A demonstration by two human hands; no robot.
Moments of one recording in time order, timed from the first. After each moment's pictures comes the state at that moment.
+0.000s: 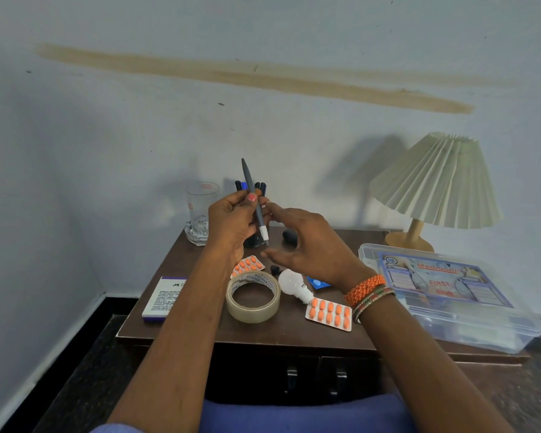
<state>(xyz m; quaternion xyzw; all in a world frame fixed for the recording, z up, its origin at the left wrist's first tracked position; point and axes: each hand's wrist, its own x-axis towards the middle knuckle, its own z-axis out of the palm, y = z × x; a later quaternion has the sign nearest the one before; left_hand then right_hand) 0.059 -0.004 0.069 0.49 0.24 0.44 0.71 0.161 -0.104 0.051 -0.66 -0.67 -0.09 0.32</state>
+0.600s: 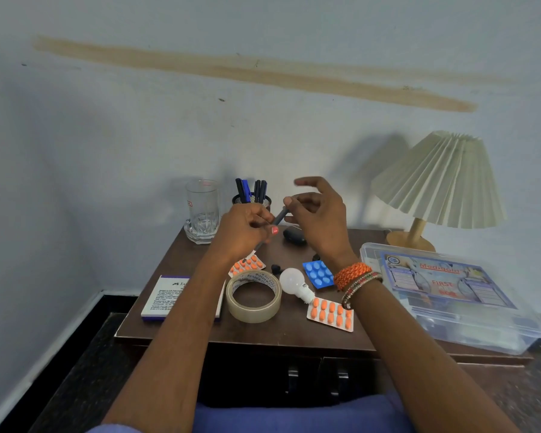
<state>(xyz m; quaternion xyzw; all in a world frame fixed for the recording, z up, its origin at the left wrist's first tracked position) 0.053 0.010 0.052 0.81 0.25 0.30 0.44 0.165 -0.080 0.057 -0.63 -0.42 0.03 0.65</state>
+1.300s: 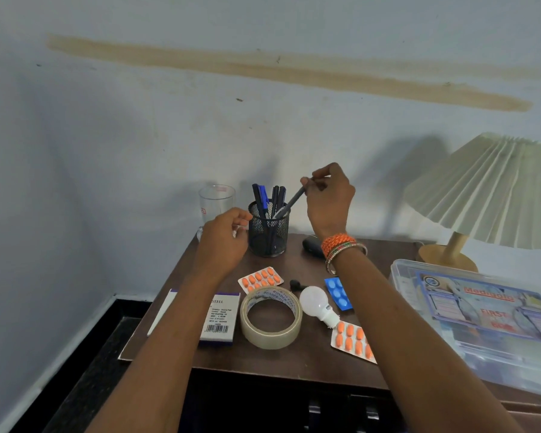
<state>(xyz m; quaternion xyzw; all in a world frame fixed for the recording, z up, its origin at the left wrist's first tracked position) 0.043 0.064 0.022 0.81 0.34 0.38 0.29 0.214 0.009 0.056 -0.65 -0.33 -0.09 0.68</state>
